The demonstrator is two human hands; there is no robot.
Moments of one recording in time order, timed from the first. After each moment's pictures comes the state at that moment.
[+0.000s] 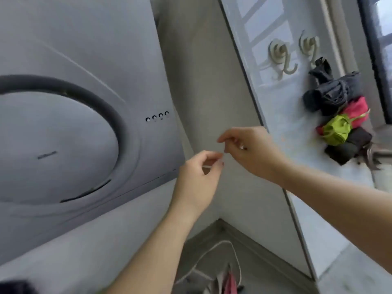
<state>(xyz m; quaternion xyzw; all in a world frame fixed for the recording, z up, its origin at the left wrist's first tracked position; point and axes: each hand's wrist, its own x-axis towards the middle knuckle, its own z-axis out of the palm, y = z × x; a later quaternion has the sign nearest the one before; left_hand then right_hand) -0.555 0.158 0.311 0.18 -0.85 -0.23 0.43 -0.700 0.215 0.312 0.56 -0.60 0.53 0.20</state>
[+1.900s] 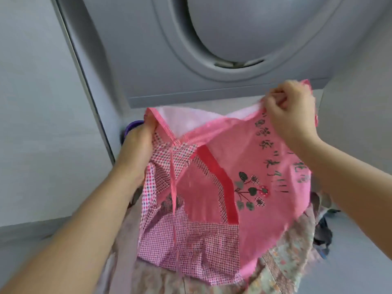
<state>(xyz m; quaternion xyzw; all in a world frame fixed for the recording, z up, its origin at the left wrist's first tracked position) -0.056 0.014 0.208 0.45 -0.56 -0.41 0.56 -0.333 0.031 0.223 0.55 -0.56 0.59 0.18</state>
